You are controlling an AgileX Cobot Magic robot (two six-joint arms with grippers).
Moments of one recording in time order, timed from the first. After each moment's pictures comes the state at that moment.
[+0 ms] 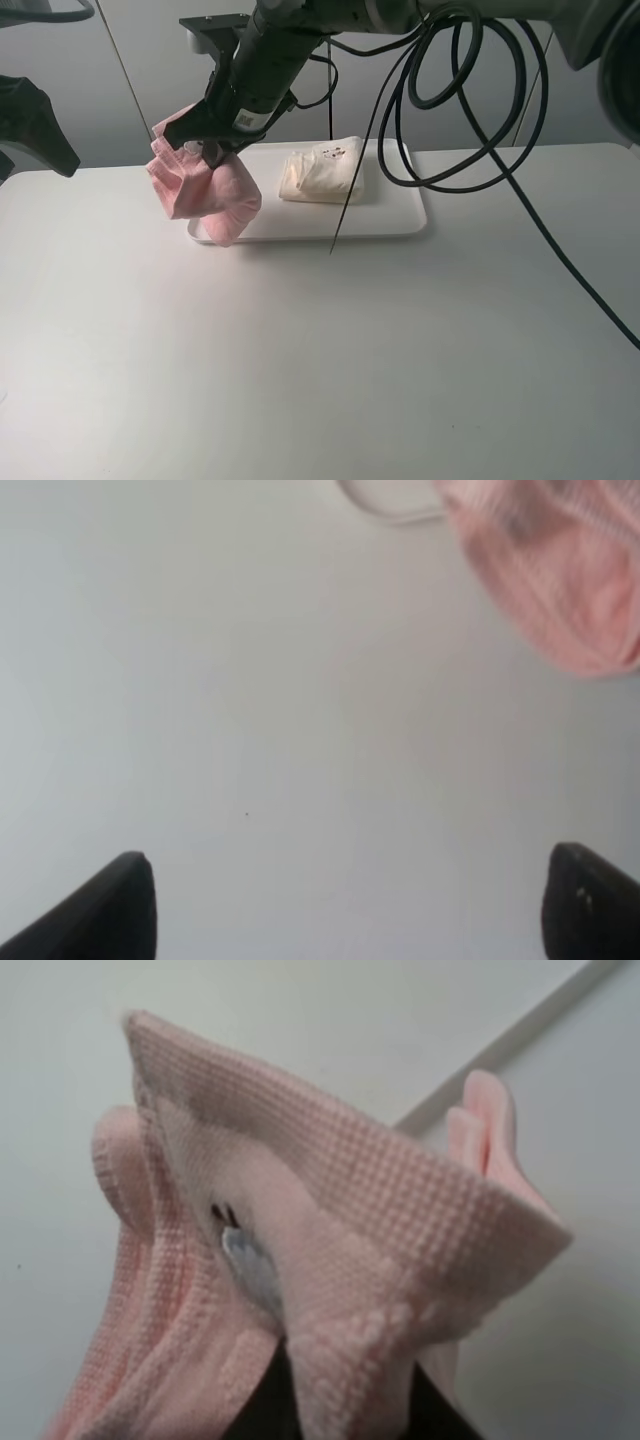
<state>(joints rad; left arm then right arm) 0.00 1.46 -1.24 -0.21 1.14 0.22 0.71 2.23 -1.98 0.31 0.84 -0.22</state>
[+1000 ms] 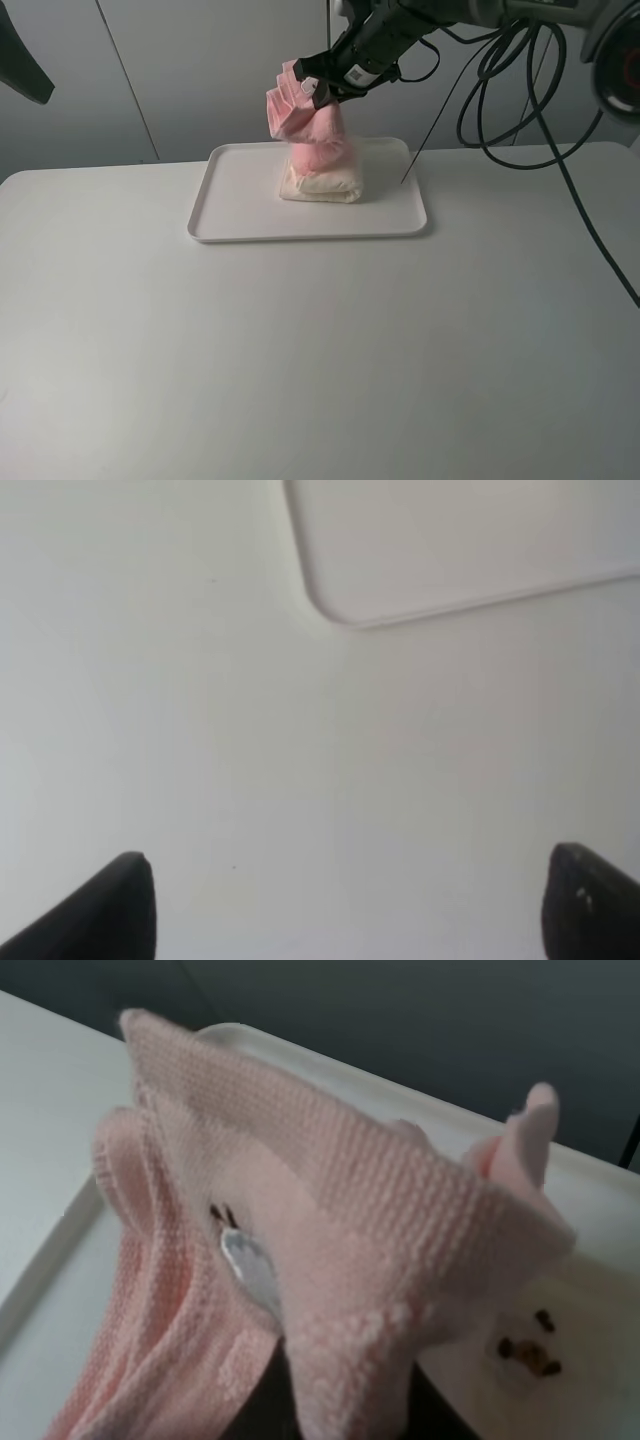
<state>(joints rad) 0.00 1.42 -1.39 -0.24 1.22 0.18 0.38 2.38 -2.12 0.45 0.80 -0.27</state>
